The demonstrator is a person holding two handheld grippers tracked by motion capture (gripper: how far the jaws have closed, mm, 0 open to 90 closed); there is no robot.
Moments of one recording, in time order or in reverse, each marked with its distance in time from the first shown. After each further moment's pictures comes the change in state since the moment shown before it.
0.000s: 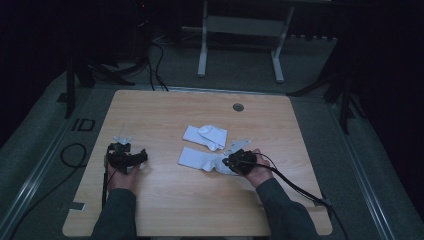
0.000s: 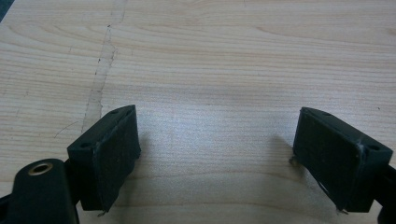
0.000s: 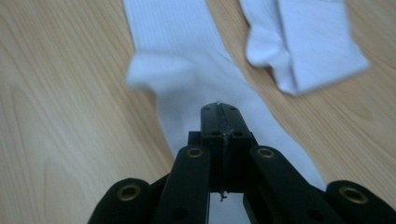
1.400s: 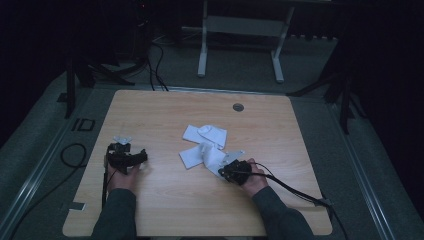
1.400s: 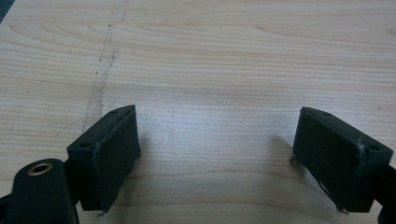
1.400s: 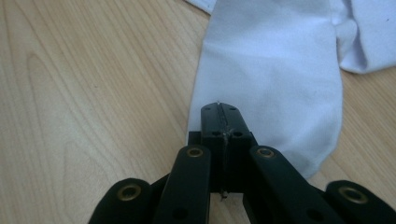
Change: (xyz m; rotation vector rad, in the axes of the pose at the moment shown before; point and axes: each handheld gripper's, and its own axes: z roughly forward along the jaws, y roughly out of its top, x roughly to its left) left arm 0.000 0.000 0.000 0.001 0.002 -0.001; right arm 0.021 -0.021 0.017 0.019 0.038 -0.026
